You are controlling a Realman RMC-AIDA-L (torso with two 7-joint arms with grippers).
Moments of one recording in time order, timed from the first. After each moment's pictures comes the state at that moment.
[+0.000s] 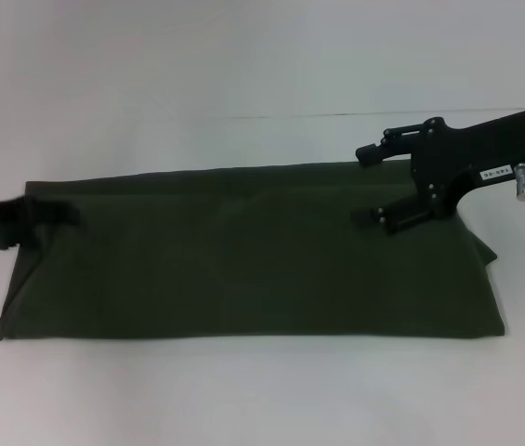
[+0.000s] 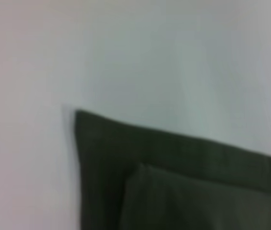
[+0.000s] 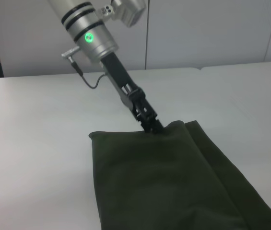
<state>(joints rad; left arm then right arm) -0.72 -1.97 0.48 0.66 2.59 1.22 -2.50 0.79 1.92 -0.88 -0.73 -2.07 -1.57 1.46</state>
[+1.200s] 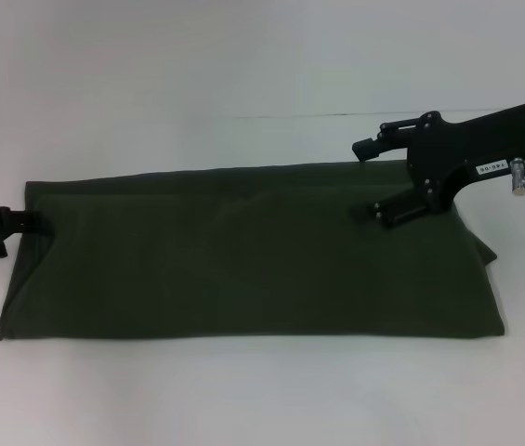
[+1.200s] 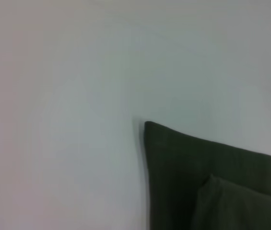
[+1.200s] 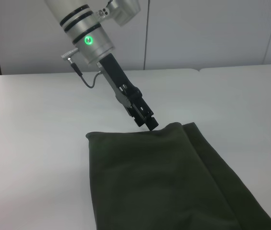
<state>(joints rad) -0.71 -1.97 0.46 0.64 2.65 1.12 -2.54 0.80 1.92 -0.88 -0.74 -2.08 -1.56 1.45</state>
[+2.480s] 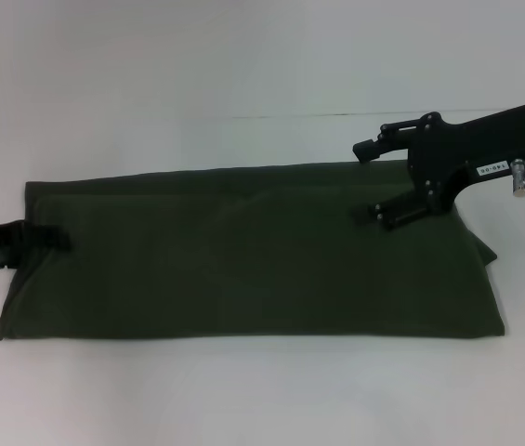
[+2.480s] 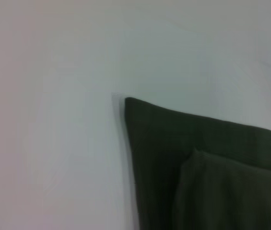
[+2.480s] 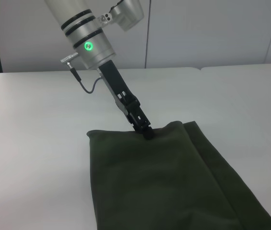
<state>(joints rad) -0.72 -1.98 0.50 0.62 2.66 1.12 -2.51 0.80 1.92 -0.88 -0.74 -2.08 -1.56 1.45</state>
